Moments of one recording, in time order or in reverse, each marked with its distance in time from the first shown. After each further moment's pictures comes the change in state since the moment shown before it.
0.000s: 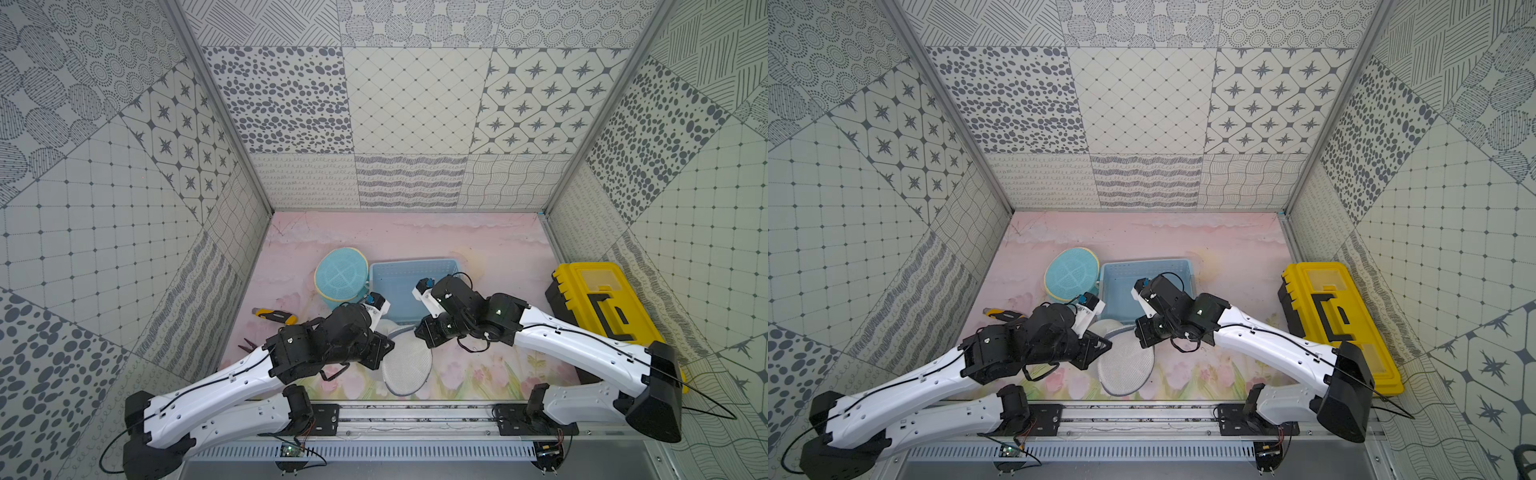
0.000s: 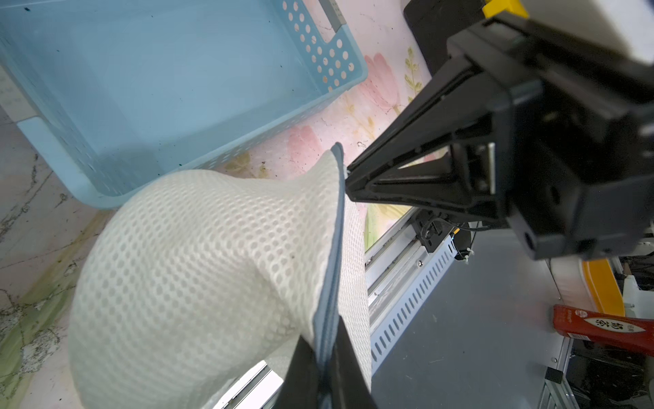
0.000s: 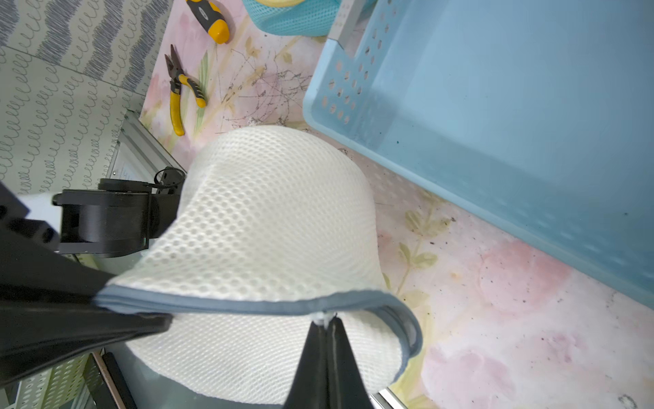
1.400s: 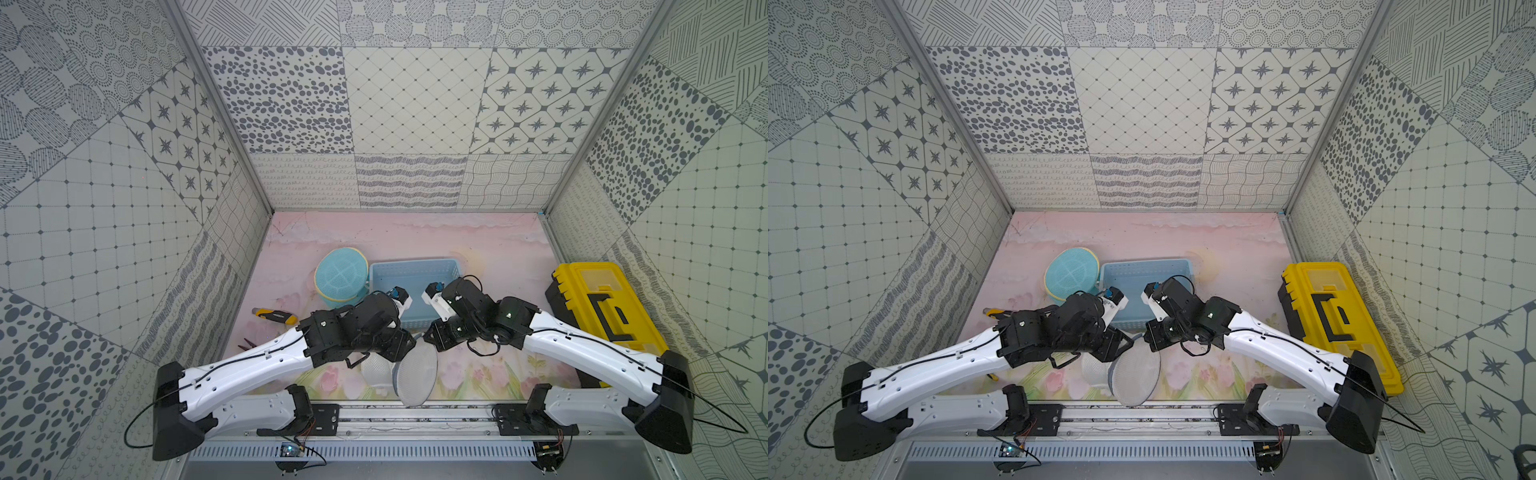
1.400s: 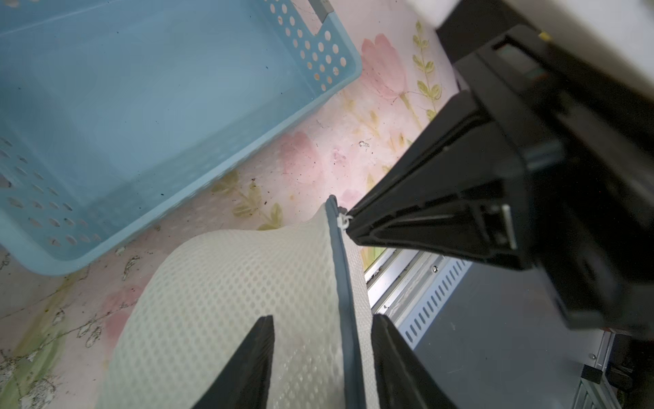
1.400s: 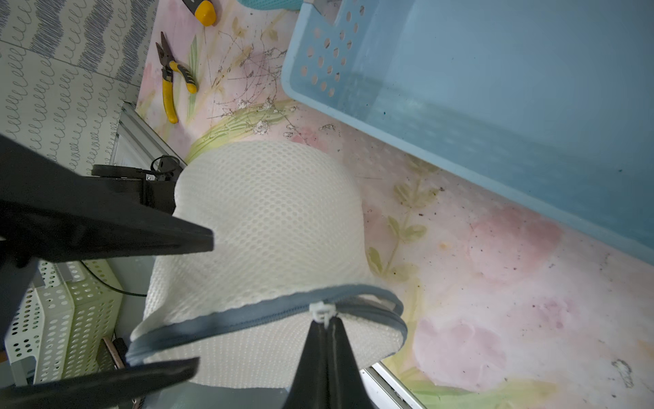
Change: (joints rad) left arm -0.031 0.257 0.119 0.039 -0.002 0.076; right arm -0.024 -0.062 -0.051 -0.023 -0.070 -0.005
